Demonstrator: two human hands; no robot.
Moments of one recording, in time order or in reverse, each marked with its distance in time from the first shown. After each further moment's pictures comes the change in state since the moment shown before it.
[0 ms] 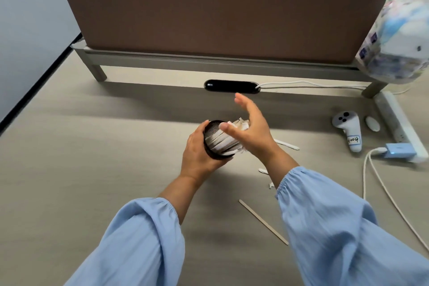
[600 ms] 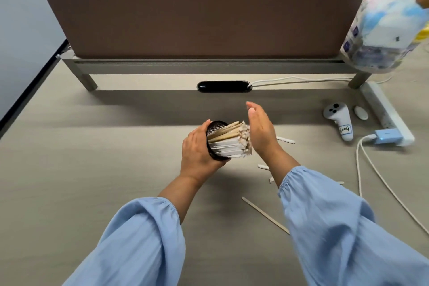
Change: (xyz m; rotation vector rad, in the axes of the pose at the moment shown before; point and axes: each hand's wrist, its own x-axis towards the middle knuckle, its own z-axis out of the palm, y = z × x) left_hand 0.005 -0.001 -0.005 0.235 -0.022 0.172; right_hand -0.002 0.015 0.000 -0.052 0.232 0.192
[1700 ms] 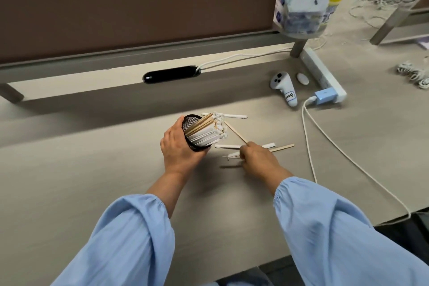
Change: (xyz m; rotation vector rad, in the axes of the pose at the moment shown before) left_hand -0.024 0.039 0.058 0.005 -0.049 -0.044; right_hand -0.069 0.124 -0.073 -0.932 -0.325 0.175
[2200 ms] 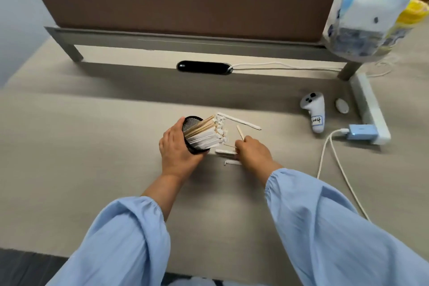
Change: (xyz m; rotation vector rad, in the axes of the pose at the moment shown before) left_hand -0.027 0.029 0.014 0.123 0.182 -0.229; right_hand 0.061 0.020 -0.014 -0.104 -0.070 -0.326
